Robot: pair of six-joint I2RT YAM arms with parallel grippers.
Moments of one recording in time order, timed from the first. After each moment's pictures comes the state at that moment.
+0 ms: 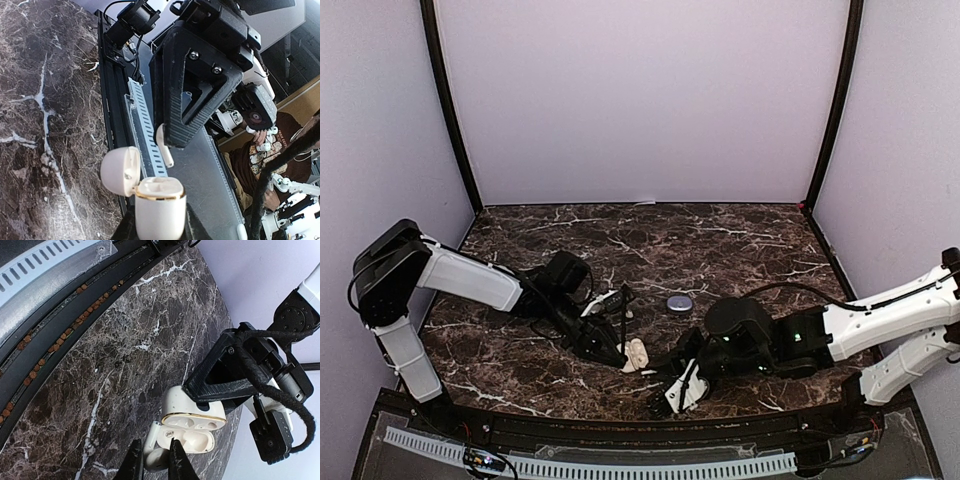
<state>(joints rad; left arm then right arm) -0.78 1.75 0.84 0.00 1.32 0.03 1.35 1.33 0.72 0.00 0.00 -1.15</state>
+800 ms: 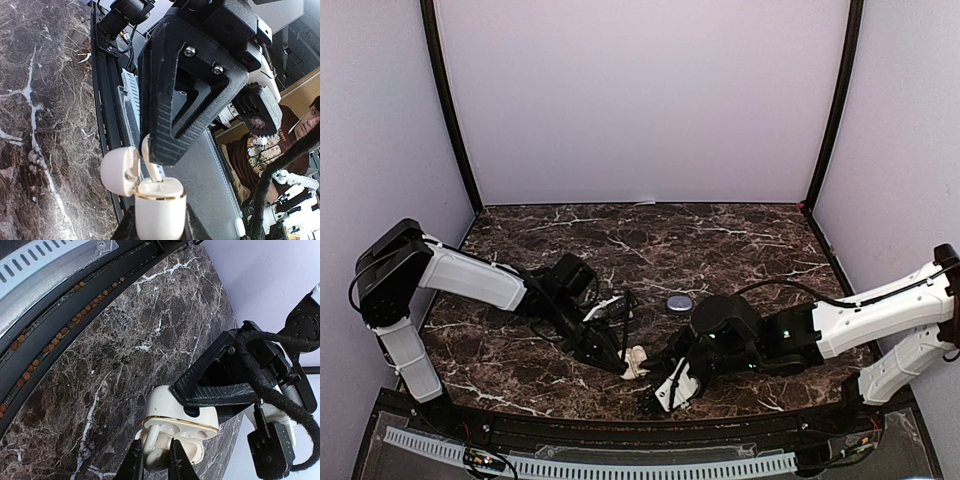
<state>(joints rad) -0.81 1.76 0.88 -0.13 1.32 0.12 1.35 1.39 0.78 -0.03 -0.01 -1.17</state>
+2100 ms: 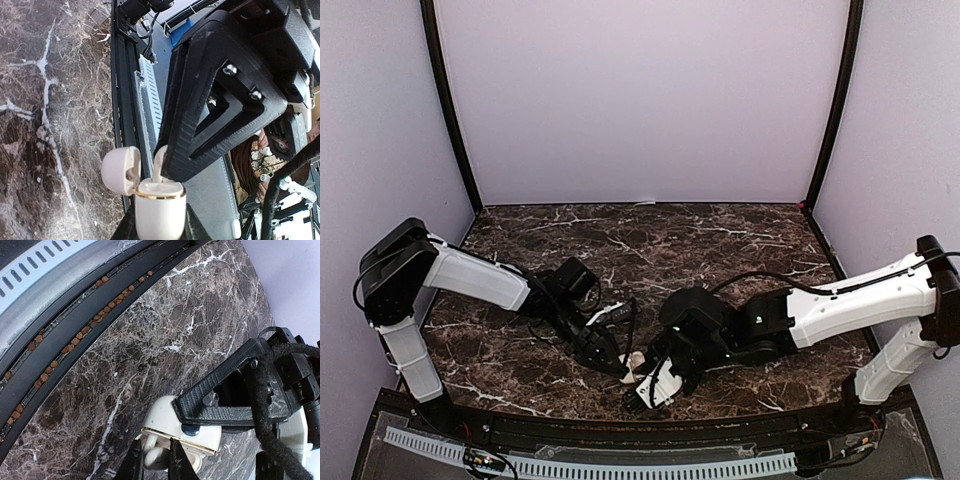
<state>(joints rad) -0.82 1.79 0.90 -0.21 1.25 0.10 1.34 1.53 0.97 -0.27 -0.06 -1.14</state>
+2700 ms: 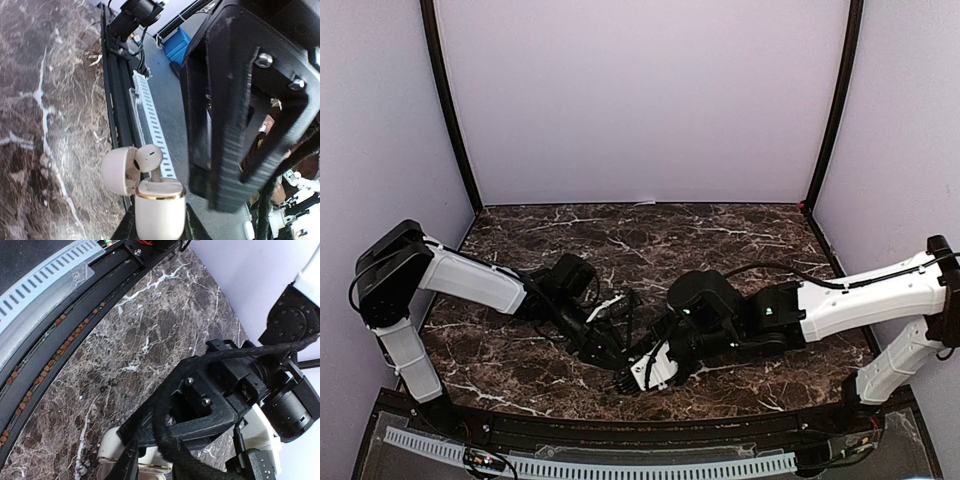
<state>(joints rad) -0.82 1.76 0.87 -0.03 1.26 0.06 1.32 1.49 0.99 -0.19 -0.10 -1.04</state>
